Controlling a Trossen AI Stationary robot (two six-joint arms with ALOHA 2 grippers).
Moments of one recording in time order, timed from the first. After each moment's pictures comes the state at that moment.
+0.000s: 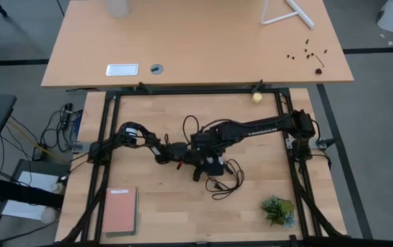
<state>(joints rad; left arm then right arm) 0.00 2.34 0.89 1.37 0.16 -0.11 0.06 1.94 1.67 -1.06 -0.09 0.04</state>
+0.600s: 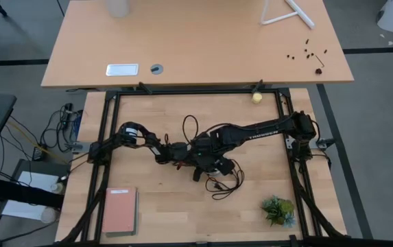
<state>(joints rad) 0.00 2.34 0.89 1.37 0.15 -0.11 0.10 1.94 1.67 -1.07 0.03 -0.61</state>
